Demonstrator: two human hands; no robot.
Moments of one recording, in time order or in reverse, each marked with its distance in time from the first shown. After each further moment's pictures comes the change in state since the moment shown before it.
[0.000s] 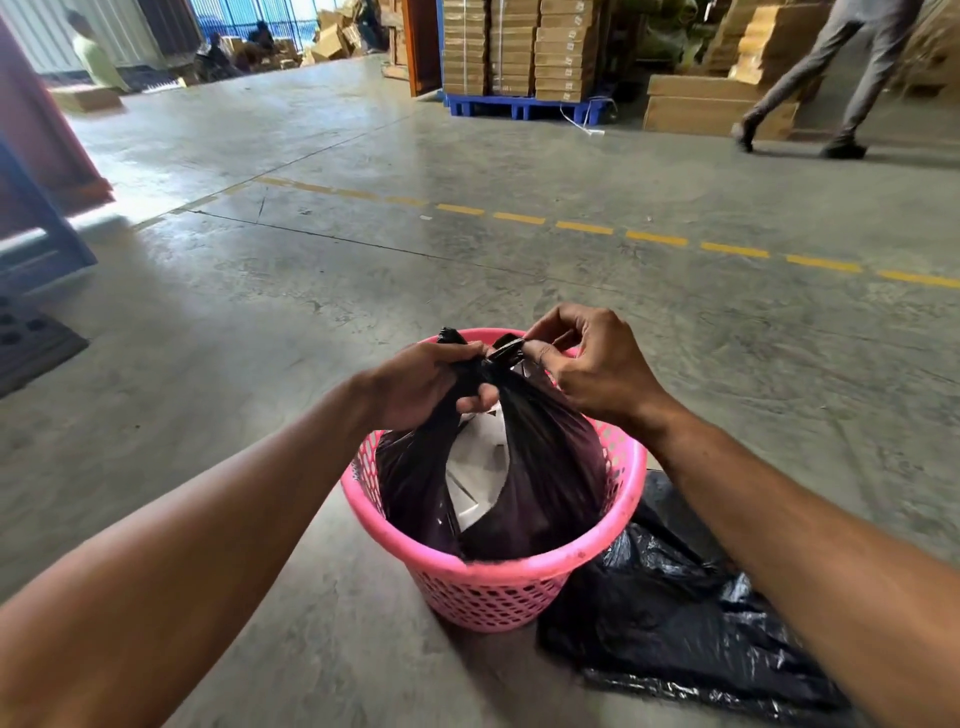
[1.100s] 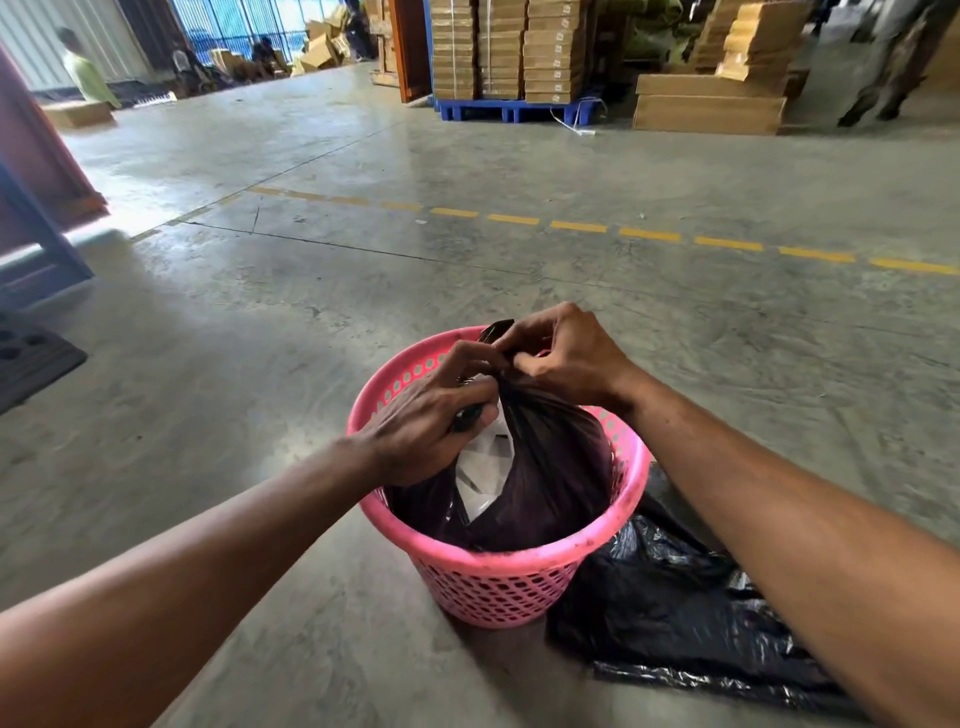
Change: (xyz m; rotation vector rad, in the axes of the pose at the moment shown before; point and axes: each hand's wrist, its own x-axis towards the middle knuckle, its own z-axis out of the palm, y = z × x) left_hand -0.035 -0.035 0.015 1.507 0.213 0.814; right_hand 0.010 -0.001 0.014 0.059 -0.246 -0.062
